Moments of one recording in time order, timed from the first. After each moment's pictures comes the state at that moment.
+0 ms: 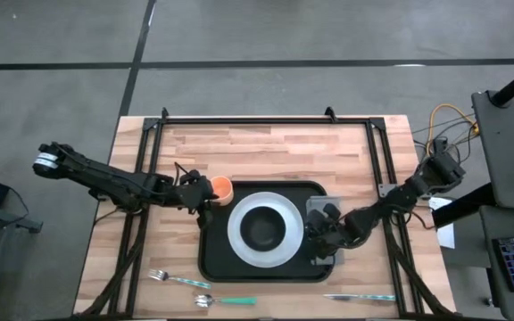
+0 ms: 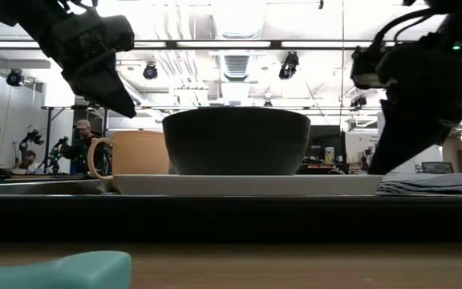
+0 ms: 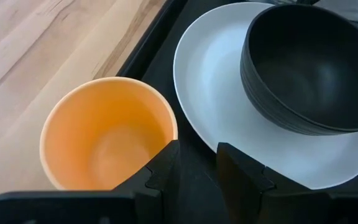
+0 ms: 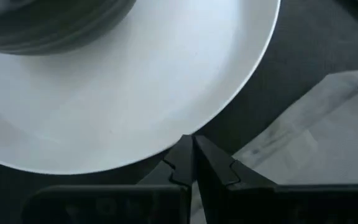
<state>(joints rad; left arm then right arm) -0.20 1.06 0.63 -0.35 -0.32 -0.51 0.51 1.60 0.78 -0.36 0.46 1.08</state>
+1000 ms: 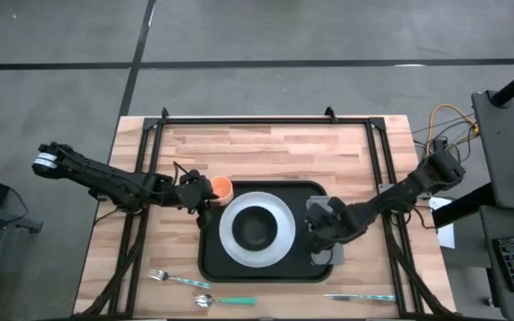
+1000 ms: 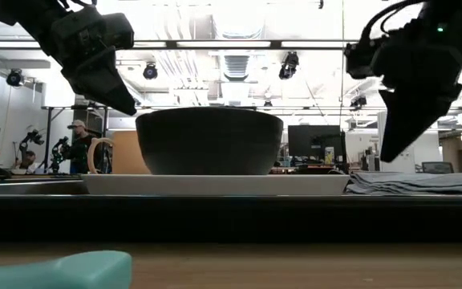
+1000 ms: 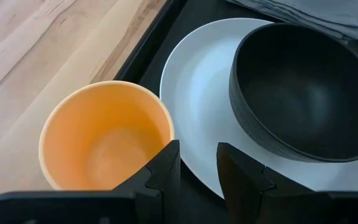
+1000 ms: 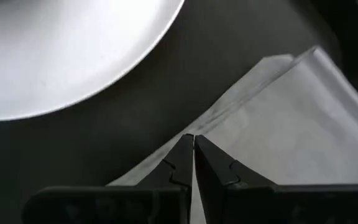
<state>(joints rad) -0.20 1.06 0.63 -0.34 -0.31 -0.51 0.46 1.59 0.92 -0.71 0.38 1.11</state>
